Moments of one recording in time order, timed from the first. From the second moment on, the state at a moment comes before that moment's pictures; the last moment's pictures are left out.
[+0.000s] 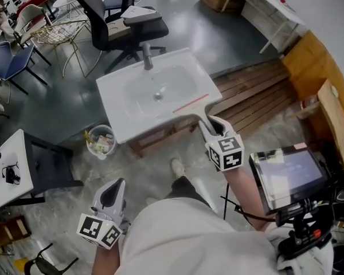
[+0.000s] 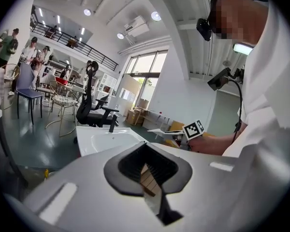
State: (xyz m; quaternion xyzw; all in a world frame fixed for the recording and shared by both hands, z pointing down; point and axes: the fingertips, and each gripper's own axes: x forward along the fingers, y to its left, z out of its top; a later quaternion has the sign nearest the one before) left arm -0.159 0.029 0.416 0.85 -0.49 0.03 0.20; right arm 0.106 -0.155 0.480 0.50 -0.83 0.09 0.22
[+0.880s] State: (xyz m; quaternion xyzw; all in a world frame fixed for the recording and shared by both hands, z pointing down) left arm -0.160 0.029 0.426 0.85 -0.49 0.03 0.21; right arm 0.068 -0.131 0.469 0.46 -0.86 0.09 0.21
